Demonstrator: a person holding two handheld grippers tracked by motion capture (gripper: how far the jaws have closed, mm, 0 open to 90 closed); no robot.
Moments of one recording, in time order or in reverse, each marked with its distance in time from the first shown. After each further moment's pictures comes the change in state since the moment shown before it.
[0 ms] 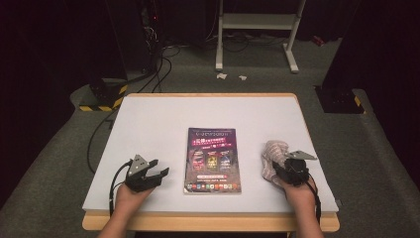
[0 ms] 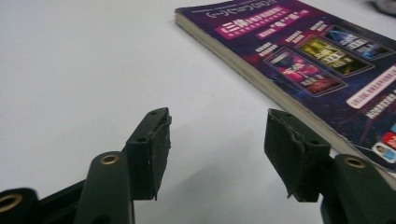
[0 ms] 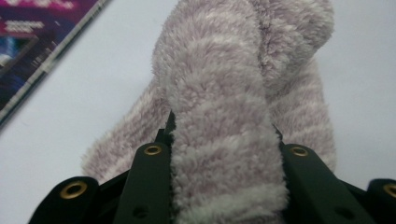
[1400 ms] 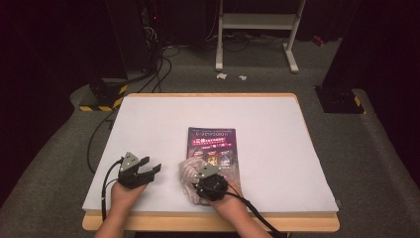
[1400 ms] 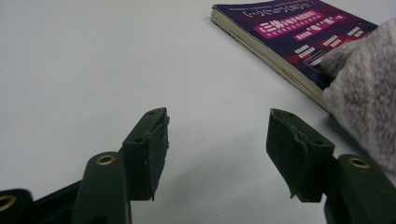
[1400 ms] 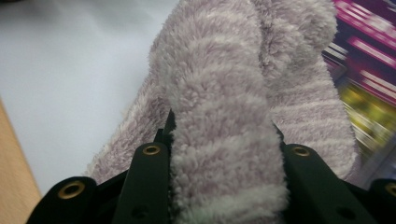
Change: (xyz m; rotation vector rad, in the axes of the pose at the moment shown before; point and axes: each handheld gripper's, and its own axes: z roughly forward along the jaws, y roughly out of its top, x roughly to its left) left arm 0.023 -0.007 -0.001 -0.013 0.035 -0.065; right arm 0.238 0.019 0.033 0.054 0.388 -0.464
